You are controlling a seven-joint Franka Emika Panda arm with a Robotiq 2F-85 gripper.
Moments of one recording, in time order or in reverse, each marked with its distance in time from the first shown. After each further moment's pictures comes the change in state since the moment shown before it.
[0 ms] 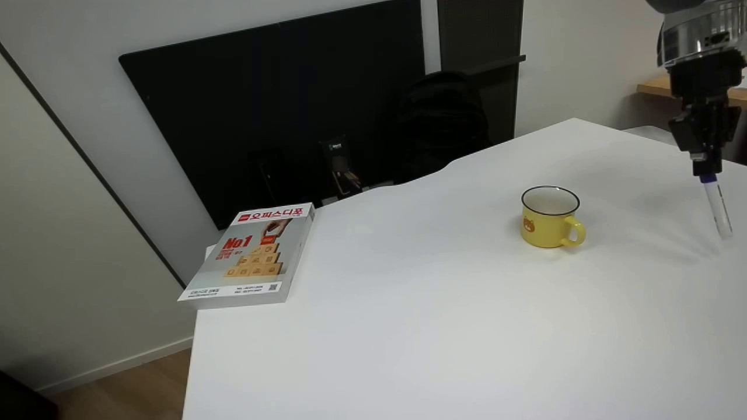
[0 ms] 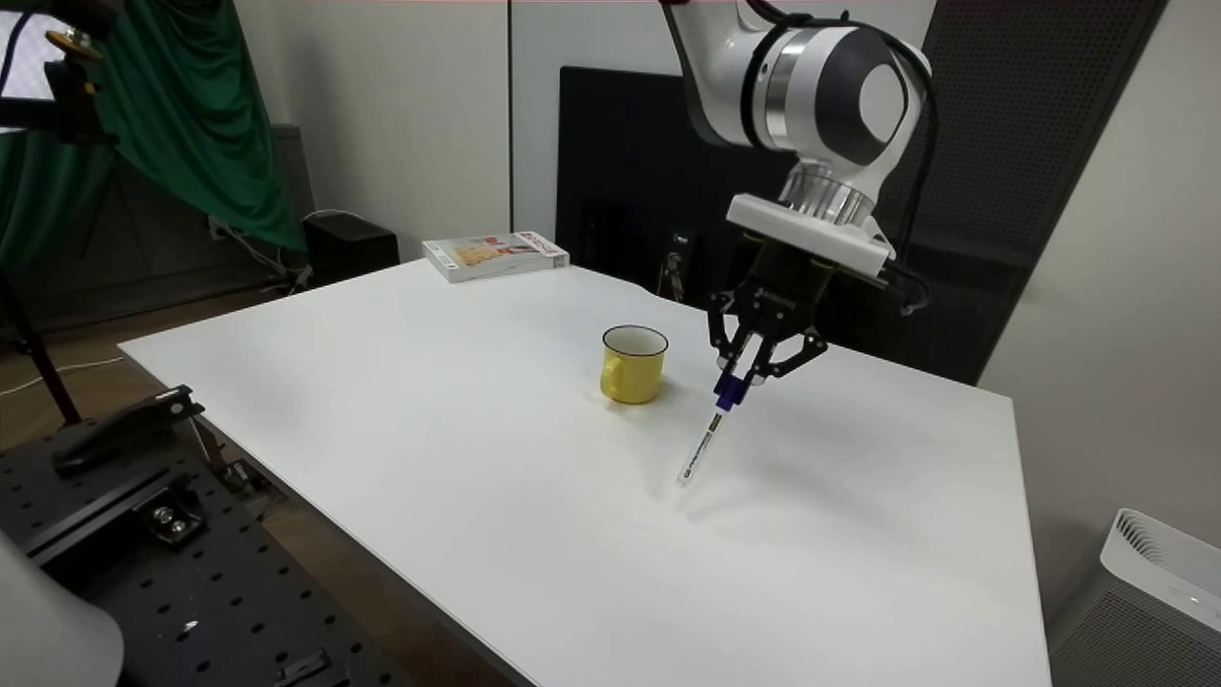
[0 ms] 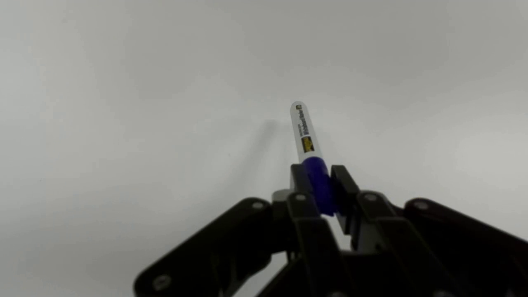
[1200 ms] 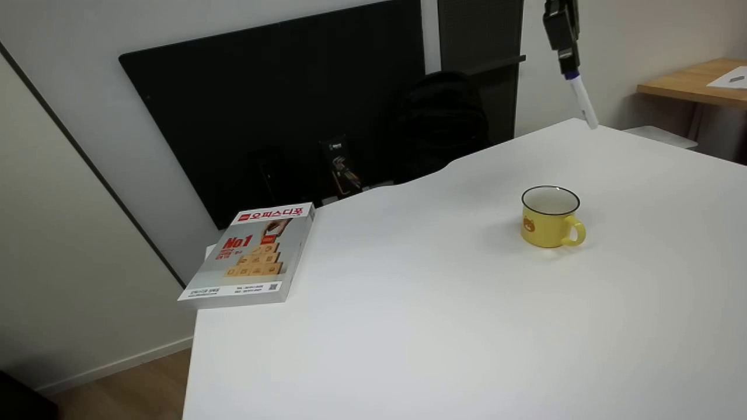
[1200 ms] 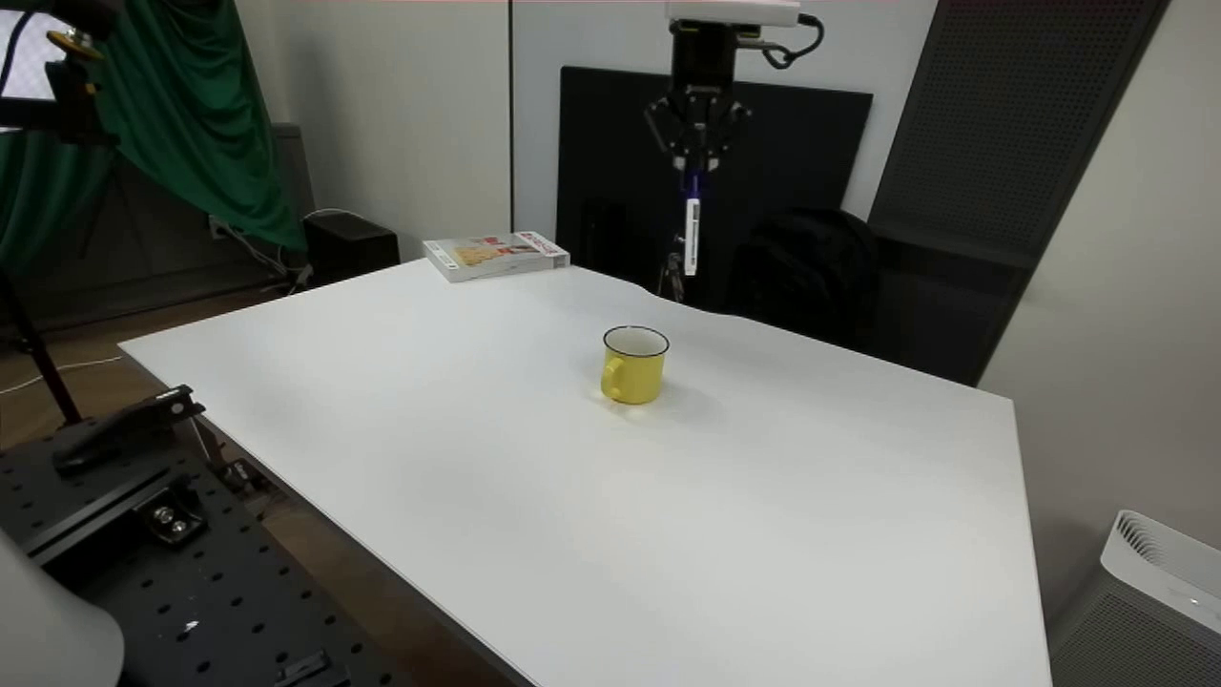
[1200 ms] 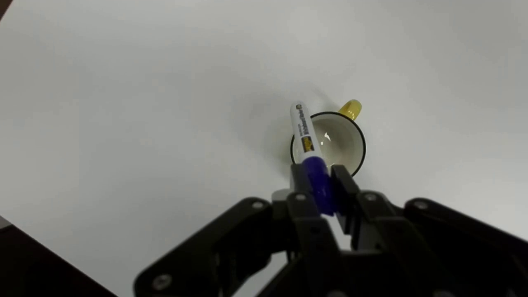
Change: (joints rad) arm 0.248 -0.081 0.104 0.347 -0.211 -0.185 -0.163
